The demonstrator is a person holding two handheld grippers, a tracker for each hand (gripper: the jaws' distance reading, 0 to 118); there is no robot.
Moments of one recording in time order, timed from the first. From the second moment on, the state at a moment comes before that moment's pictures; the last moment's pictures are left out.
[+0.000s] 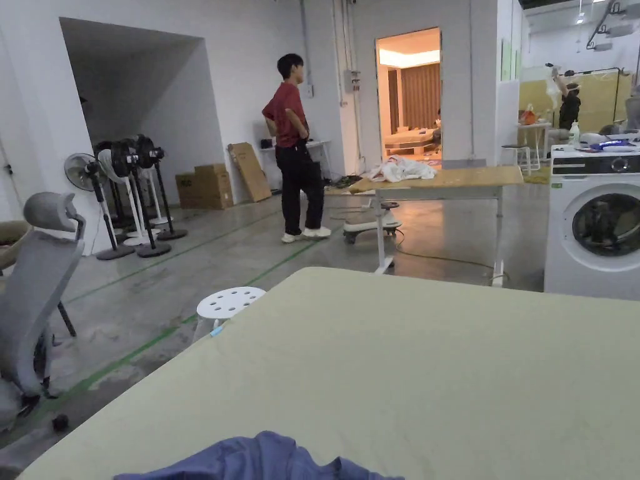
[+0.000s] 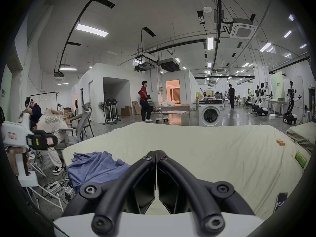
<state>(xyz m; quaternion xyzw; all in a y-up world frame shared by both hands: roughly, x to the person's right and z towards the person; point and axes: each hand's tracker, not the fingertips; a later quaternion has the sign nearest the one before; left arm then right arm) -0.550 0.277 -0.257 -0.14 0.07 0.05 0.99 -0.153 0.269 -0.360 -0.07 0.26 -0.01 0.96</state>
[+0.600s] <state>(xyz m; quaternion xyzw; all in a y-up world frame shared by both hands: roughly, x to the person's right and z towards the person) -0.640 0.105 -0.479 -0.34 0.01 0.22 0.91 -0.059 0.246 -0.341 -0.16 0.10 0.00 0.98</state>
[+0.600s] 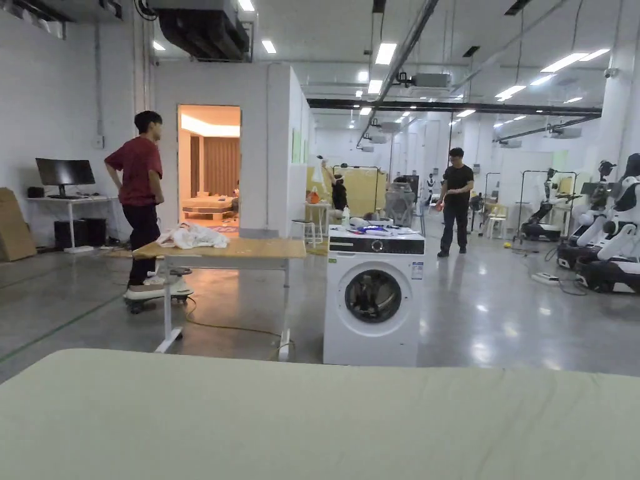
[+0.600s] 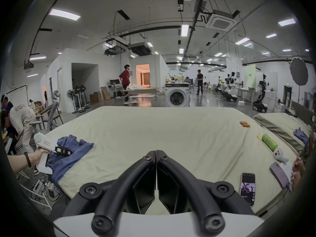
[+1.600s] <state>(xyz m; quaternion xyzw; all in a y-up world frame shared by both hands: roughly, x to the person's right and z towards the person) -0.345 0.260 -0.592 -0.24 -0.25 0.05 0.94 0.015 0.238 -0.296 -0.13 0.03 -0.06 0.99</state>
